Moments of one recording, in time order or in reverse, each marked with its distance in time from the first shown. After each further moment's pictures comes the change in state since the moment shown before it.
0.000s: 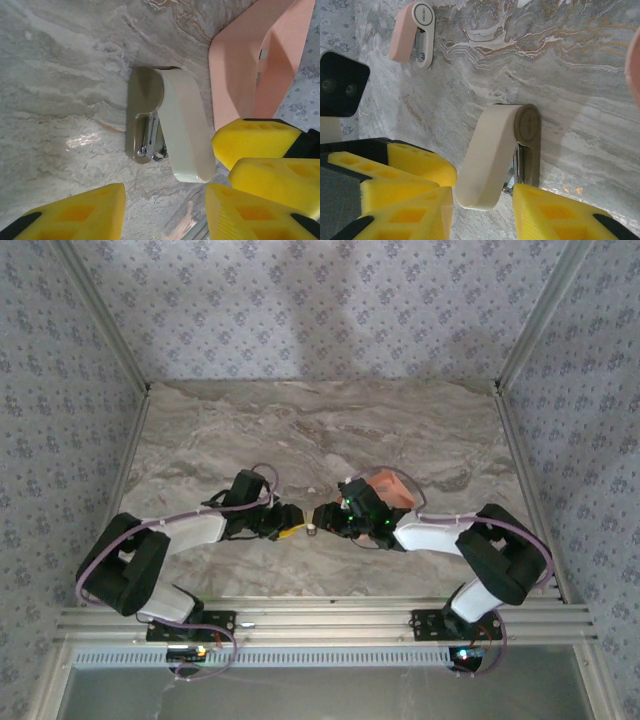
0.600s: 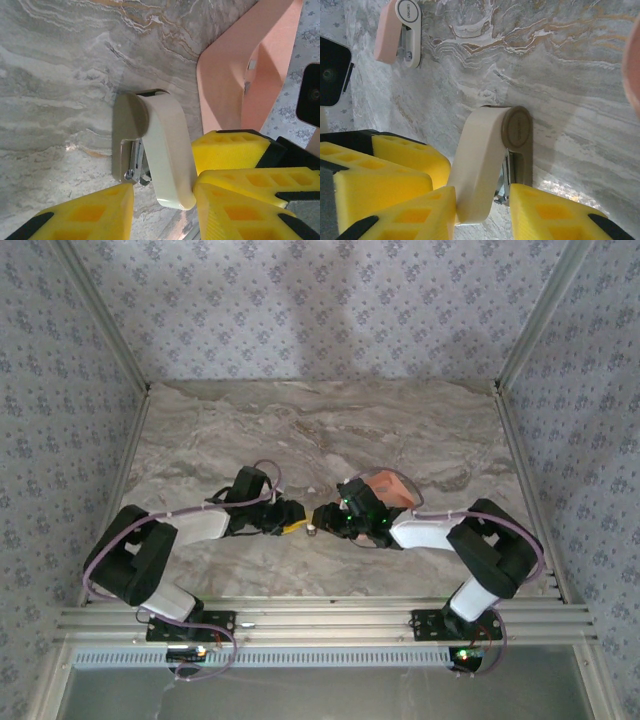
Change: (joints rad) left arm 0.007 0.057 0.019 0.071 0.021 -0.018; right arm -0.007 0.053 0.012 0.020 -0.019 0.016
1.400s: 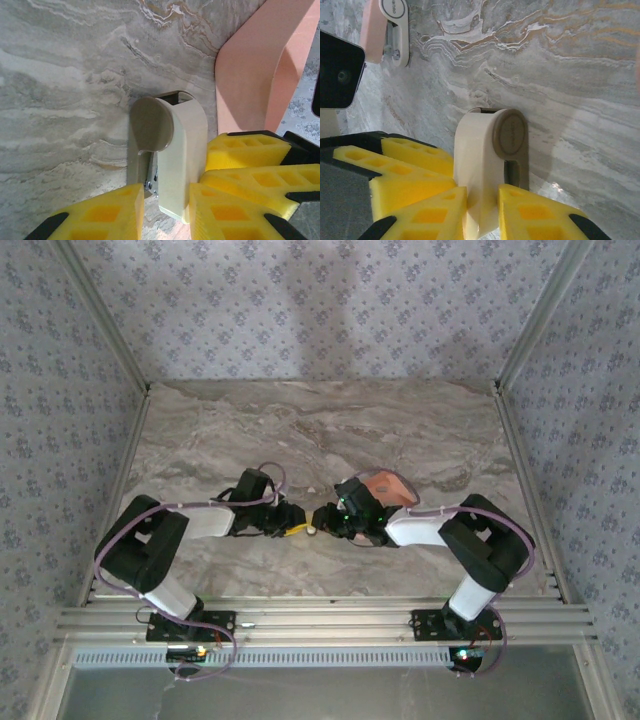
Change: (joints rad) left arm 0.000 0.087 0.001 0.042 0.027 0.037; right arm 0.001 0.048 0.025 -0.016 -0.006 0.011
